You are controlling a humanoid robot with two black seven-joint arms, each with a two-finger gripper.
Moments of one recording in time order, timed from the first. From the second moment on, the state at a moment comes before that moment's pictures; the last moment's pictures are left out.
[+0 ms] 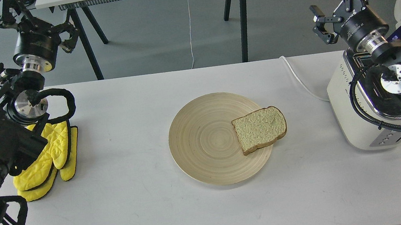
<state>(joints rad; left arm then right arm) -0.98 0.24 -0.68 -0.35 -0.21 -0.49 -0.38 0.77 -0.46 0.74 0.81 -0.19 0.29 0.34</state>
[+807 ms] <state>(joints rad) -0.98 0.24 -0.69 -0.35 -0.21 -0.49 -0.38 0.43 -0.55 0.46 1.18 -0.87 -0.21 0.34</state>
